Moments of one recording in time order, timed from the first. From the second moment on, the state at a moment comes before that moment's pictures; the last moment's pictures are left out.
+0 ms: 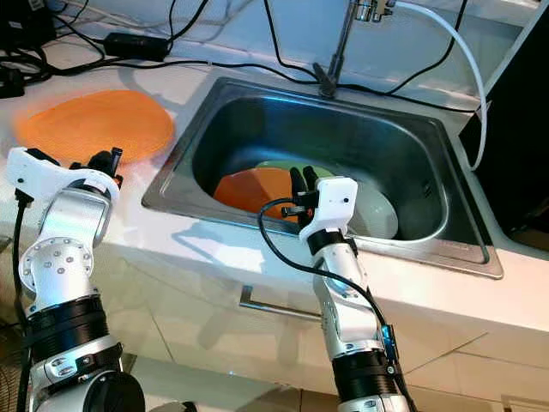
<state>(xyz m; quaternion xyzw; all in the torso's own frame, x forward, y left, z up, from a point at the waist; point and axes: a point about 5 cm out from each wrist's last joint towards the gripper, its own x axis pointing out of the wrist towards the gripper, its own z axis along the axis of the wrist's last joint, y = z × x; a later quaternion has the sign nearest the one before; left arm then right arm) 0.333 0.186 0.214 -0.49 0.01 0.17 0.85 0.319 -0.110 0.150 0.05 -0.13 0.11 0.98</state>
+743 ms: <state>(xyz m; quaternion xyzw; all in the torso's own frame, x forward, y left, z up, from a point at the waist) 0.335 0.178 0.223 -0.49 -0.04 0.11 0.87 0.323 -0.108 0.156 0.06 -0.13 0.12 0.98</state>
